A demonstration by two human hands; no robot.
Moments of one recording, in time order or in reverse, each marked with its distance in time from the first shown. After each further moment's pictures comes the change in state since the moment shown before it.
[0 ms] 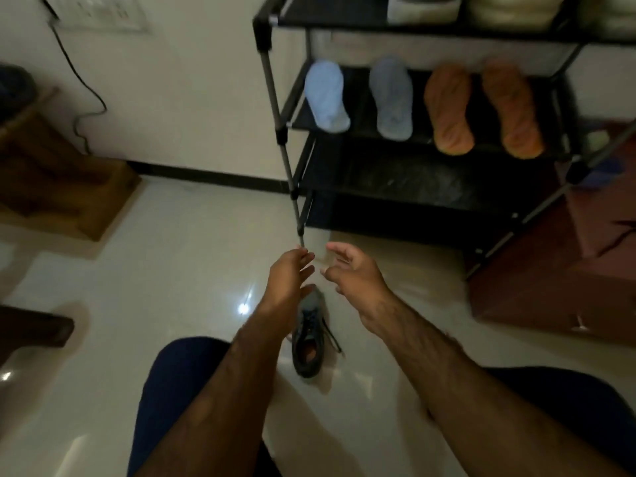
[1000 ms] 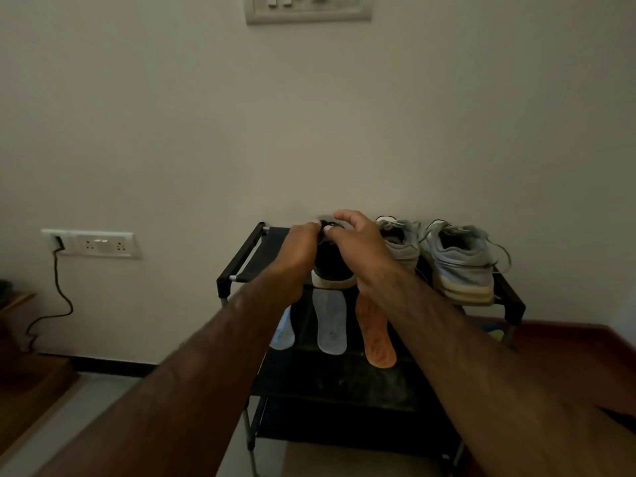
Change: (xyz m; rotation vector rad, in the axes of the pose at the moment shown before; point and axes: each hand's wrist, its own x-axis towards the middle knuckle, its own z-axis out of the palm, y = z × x) left_hand -0.054 0.321 0.174 0.168 -0.260 0.587; right_hand 0.020 -0.345 -0.119 0.005 0.295 -0.559
